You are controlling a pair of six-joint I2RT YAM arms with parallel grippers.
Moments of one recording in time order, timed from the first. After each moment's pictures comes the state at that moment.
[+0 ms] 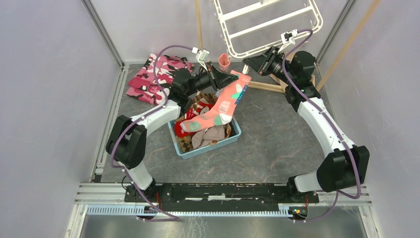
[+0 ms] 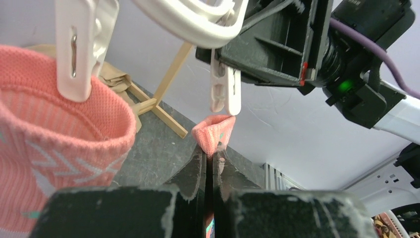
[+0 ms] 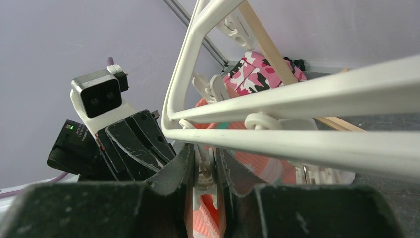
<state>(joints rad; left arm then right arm) -0.55 1.71 1.20 0.79 0.63 -0.72 0.21 1.41 1.26 0.21 -0.57 0.68</state>
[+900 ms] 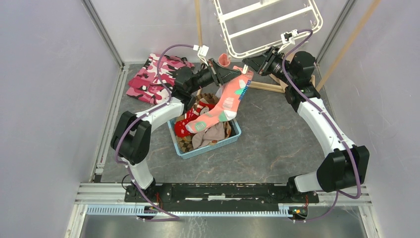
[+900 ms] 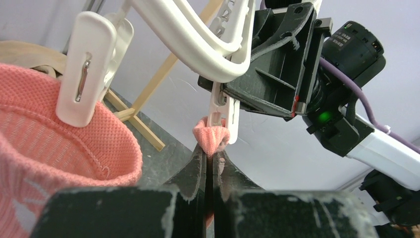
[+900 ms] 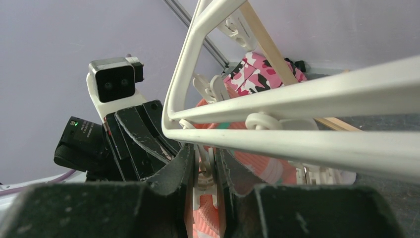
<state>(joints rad) -0.55 1.77 1.26 0.86 0.61 -0.89 0.21 1.41 1.25 0.22 -0.57 0.68</state>
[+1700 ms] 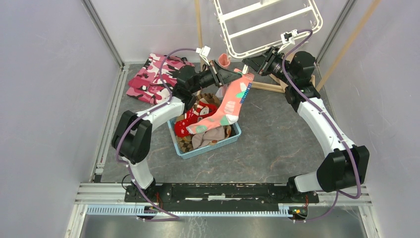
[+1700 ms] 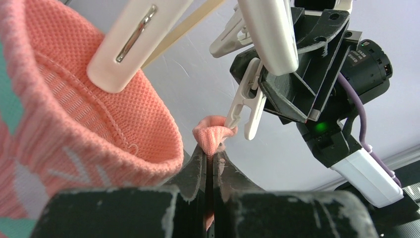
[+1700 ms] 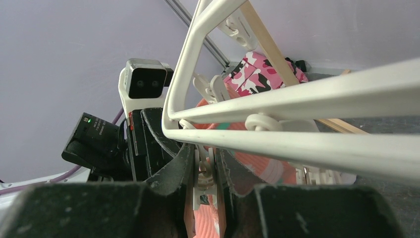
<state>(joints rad) -0.55 1.79 1.28 0.76 0.61 -1.04 0.21 1.41 1.25 0.22 -0.57 0.68</state>
